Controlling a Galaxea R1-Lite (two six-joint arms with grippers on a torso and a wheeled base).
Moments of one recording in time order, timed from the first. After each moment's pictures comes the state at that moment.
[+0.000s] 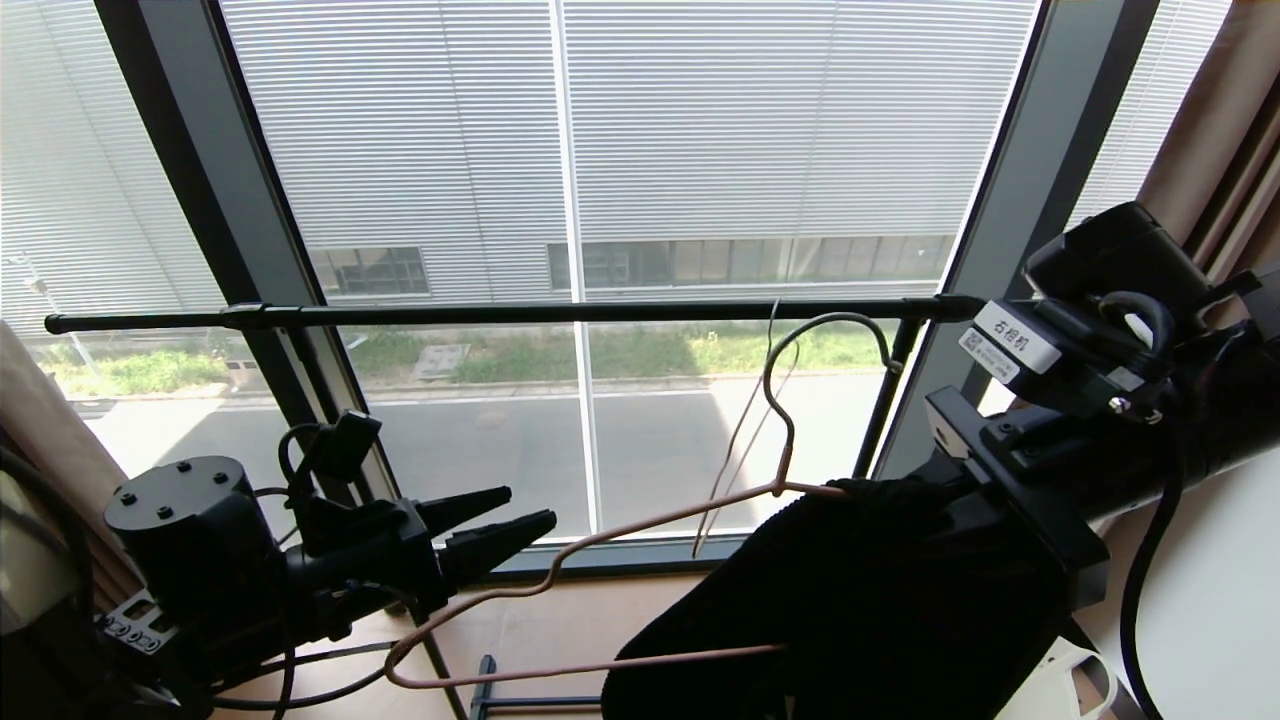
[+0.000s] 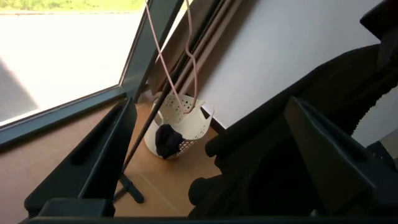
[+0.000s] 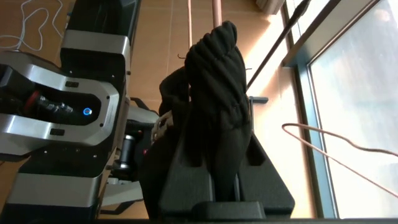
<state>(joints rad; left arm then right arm) -0.29 1.89 -0.23 -1.57 -0.69 -0.42 0.42 1.64 -1.29 0.67 0.91 -0.90</state>
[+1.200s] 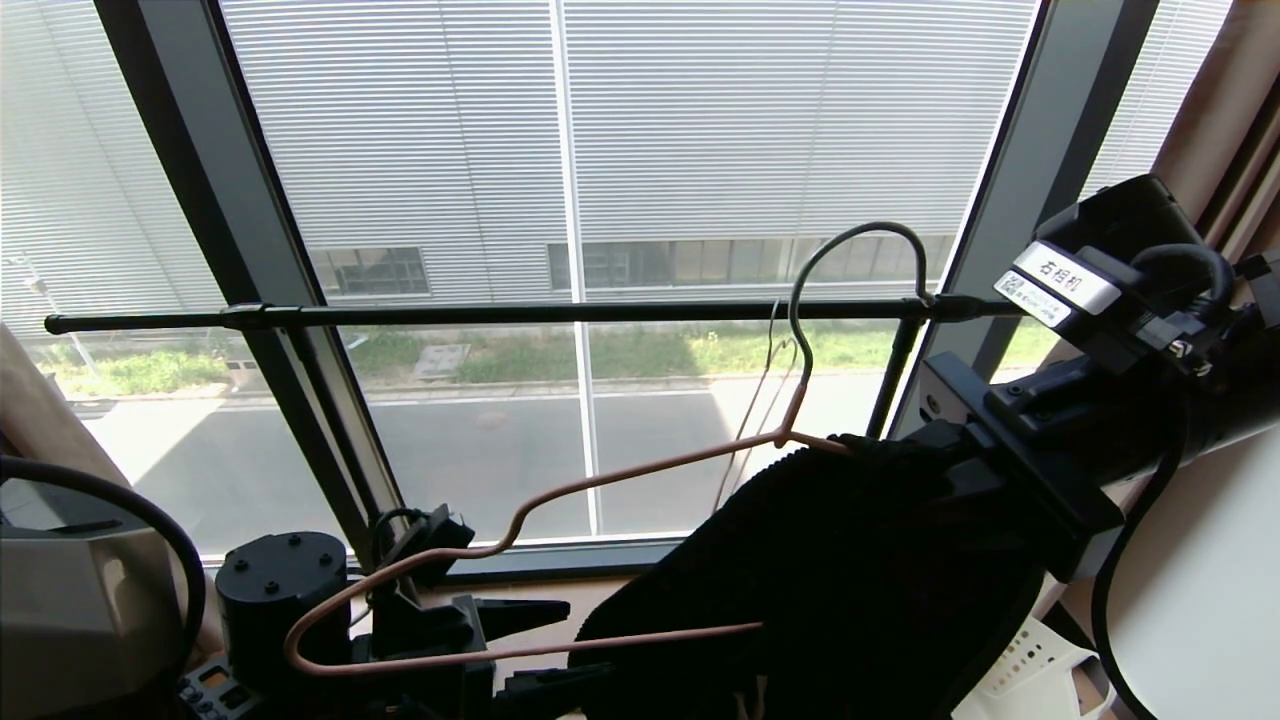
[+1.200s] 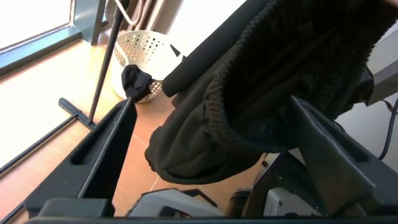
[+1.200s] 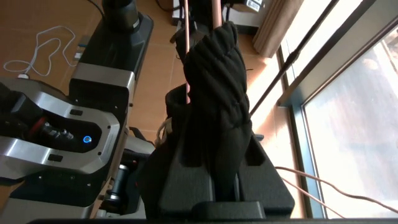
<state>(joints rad) -0.47 2.01 -0.12 -1.57 -0.71 -0.31 0.42 1.64 -1.29 0.55 1.05 -0.86</state>
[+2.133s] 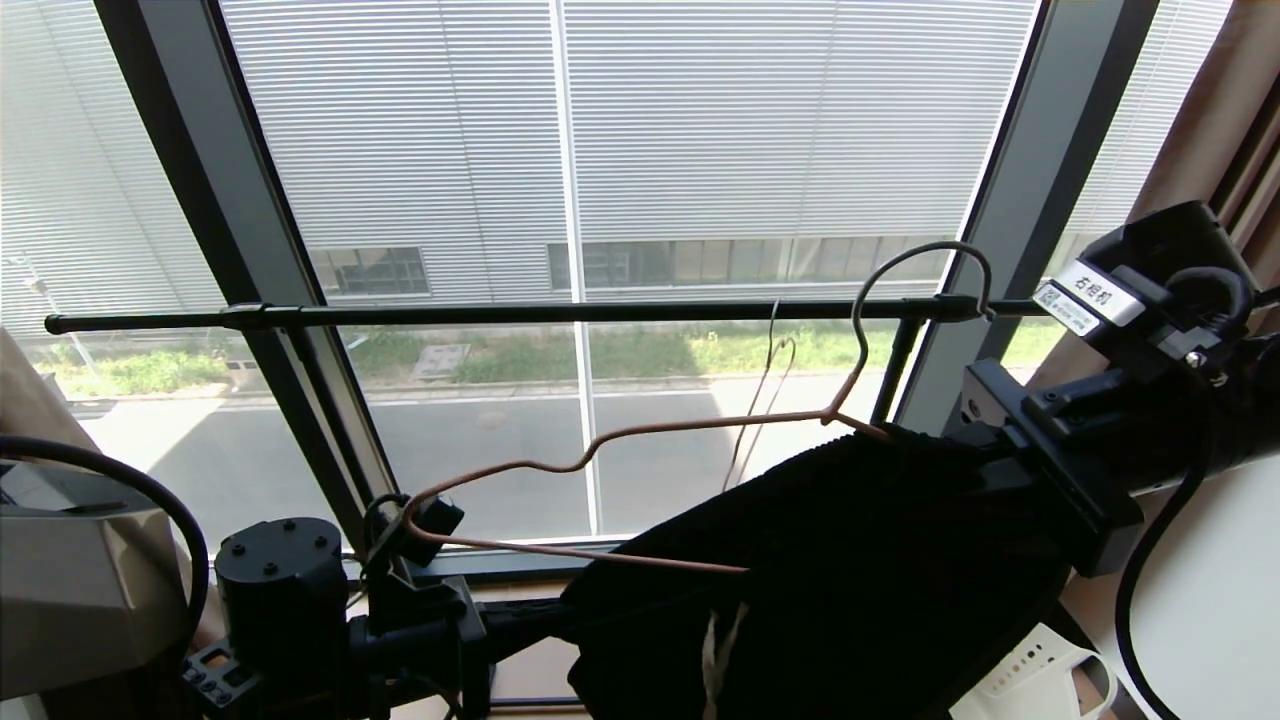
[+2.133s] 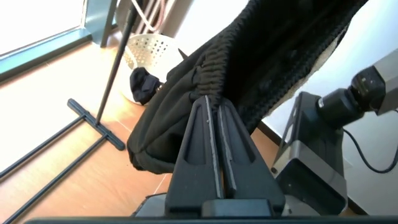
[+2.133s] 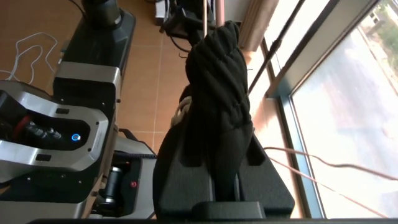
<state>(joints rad) -0.42 2.02 -0.16 -1.57 -0.70 -0.31 0.30 1.60 -1.19 0.49 1.06 -0.86</state>
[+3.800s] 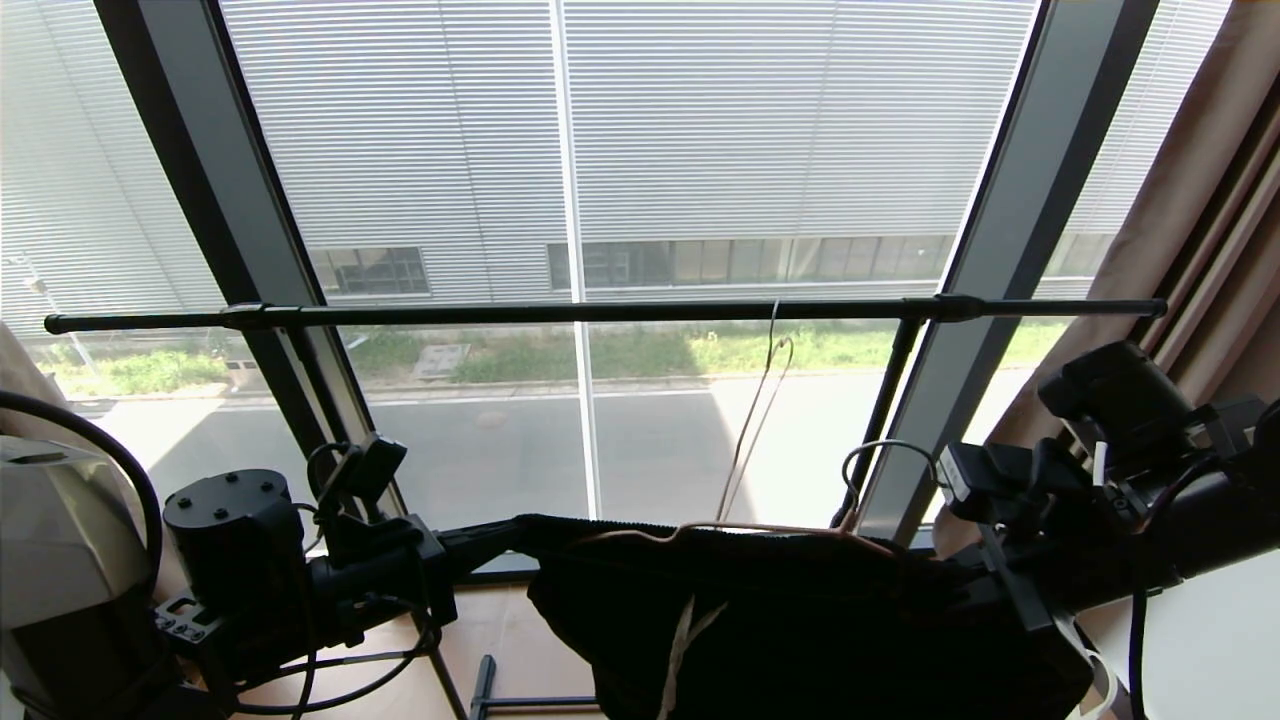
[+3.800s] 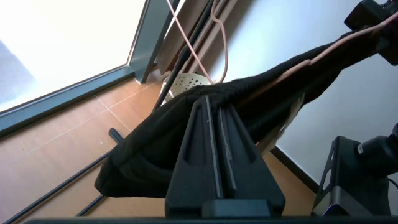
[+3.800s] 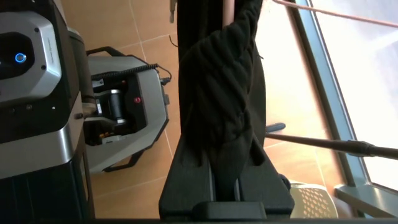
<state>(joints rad) -0.25 2.00 -0.24 -1.57 -0.70 -0.31 0.25 1.66 -0.96 0.48 0.62 -0.89</state>
